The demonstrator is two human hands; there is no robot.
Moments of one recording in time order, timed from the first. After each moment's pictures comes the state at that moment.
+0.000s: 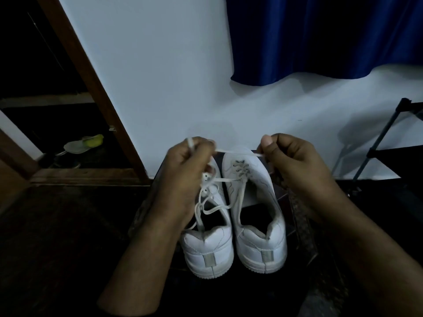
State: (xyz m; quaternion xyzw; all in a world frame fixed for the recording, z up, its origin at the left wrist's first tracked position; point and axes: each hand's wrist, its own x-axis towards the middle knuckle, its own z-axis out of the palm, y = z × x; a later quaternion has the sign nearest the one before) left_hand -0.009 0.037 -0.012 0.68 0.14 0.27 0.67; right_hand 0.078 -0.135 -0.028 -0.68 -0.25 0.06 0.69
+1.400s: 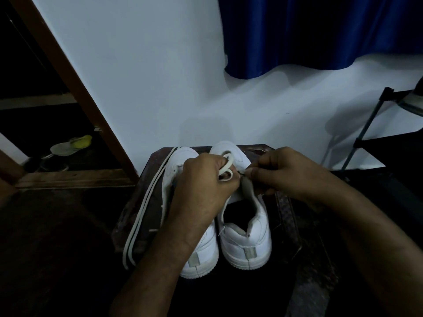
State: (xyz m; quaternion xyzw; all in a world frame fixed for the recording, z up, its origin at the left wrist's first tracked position) left_hand 0.001 -0.002 -0.024 0.92 0.11 0.19 0.33; right_hand 0.087 -0.166 -0.019 -0.81 -0.29 0.17 0.47
